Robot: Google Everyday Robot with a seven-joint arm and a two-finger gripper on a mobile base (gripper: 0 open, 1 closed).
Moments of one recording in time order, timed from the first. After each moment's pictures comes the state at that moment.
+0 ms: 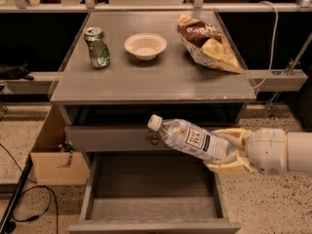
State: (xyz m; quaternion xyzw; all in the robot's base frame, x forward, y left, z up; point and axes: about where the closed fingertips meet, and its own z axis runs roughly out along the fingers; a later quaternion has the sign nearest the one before) arm 0.419 -0.143 0.795 -0.53 0.67 0.23 0.47
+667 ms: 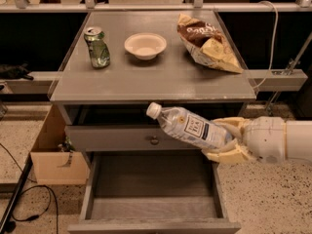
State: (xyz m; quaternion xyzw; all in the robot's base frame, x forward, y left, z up) arm 0.438 -0.141 0.813 -0.53 0.66 0.23 0.48
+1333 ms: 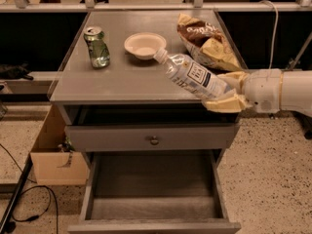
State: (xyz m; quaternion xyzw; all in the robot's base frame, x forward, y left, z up) arm 0.538 -0.154 0.871 -0.49 0.67 0.22 0.51
